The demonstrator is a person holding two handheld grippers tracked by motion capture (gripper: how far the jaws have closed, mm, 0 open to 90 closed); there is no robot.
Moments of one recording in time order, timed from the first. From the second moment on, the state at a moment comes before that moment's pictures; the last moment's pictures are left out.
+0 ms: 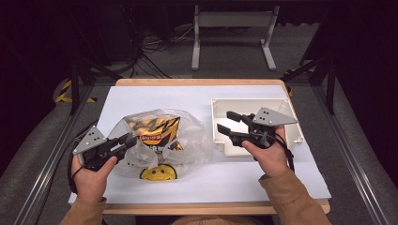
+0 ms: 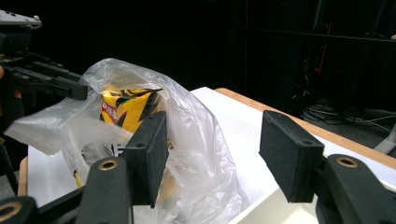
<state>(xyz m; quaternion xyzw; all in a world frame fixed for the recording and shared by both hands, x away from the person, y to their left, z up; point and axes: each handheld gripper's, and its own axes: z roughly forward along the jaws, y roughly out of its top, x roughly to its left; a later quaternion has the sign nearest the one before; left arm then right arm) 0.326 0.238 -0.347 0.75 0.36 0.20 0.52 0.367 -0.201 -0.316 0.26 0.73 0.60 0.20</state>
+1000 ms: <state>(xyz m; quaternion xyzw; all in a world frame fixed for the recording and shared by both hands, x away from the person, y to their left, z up) 0.367 0.276 -0.320 0.72 0.37 0.23 0.53 0.365 -0.202 -0.319 0.26 0.73 0.60 0.19</state>
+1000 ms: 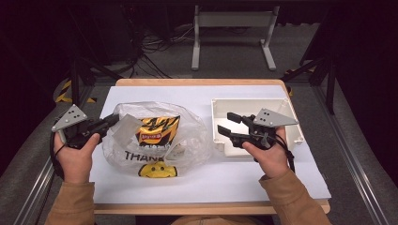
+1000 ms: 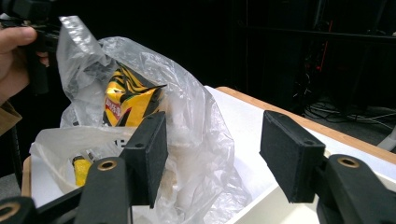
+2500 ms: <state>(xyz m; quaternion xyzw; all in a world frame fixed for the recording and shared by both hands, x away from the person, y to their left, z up) 0.407 0.287 -0.417 0.76 0.43 0.17 0.45 0.361 -0.193 -0.324 0.24 0.74 0.60 0.19</state>
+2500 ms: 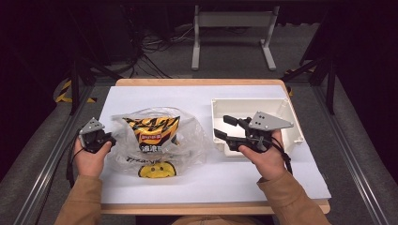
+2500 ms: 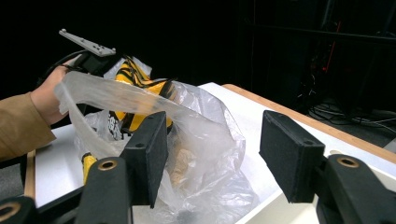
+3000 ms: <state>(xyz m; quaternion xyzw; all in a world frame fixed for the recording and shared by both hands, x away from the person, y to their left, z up) 0.412 0.274 -0.445 0.80 0.43 0.13 0.41 0.359 -0.187 -0.326 0.24 0.75 0.59 0.19</state>
